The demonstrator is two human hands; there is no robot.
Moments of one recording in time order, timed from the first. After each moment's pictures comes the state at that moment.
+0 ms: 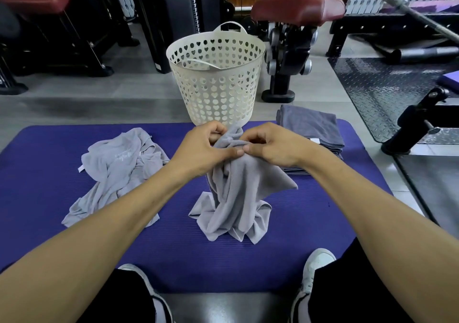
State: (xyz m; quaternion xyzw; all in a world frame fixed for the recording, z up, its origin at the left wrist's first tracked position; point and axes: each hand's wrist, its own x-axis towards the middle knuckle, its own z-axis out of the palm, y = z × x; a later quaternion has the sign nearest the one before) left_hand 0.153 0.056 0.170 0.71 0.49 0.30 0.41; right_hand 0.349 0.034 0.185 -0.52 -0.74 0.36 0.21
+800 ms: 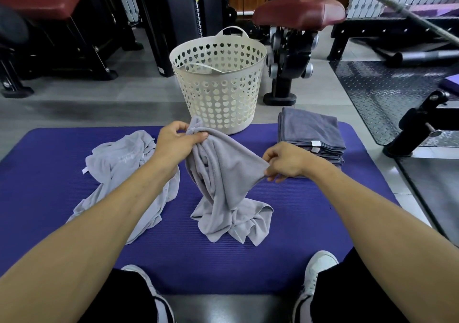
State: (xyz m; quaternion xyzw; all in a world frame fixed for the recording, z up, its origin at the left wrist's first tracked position) left_hand 0.120 0.089 0.157 0.52 0.60 0.41 0.44; right_hand 0.374 0.042 0.139 -0.66 -0.60 0.44 0.13
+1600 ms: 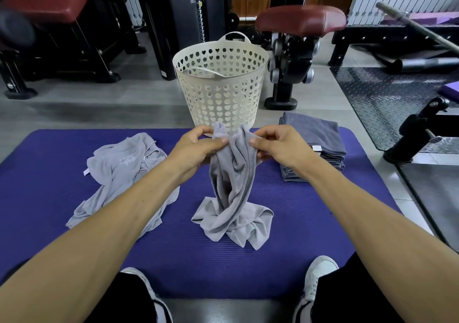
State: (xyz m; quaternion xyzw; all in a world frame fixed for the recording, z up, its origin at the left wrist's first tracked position) left_hand 0.138 0.075 0.159 0.50 0.47 0.38 0.62; right_hand 0.347 0.034 0.173 -0.56 -0.55 0.45 0.42
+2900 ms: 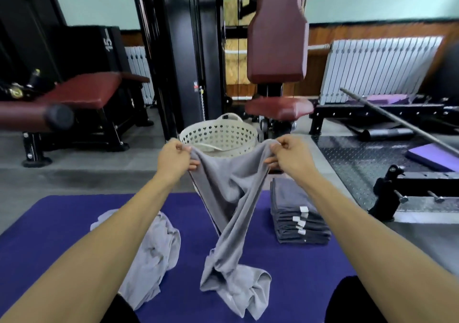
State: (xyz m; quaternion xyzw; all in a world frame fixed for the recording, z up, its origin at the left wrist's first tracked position) left_hand 0.114 0.107 0.287 0.56 0.55 0.50 0.36; right_hand 0.367 0.029 0.305 -0.62 -0.52 0.25 0.53
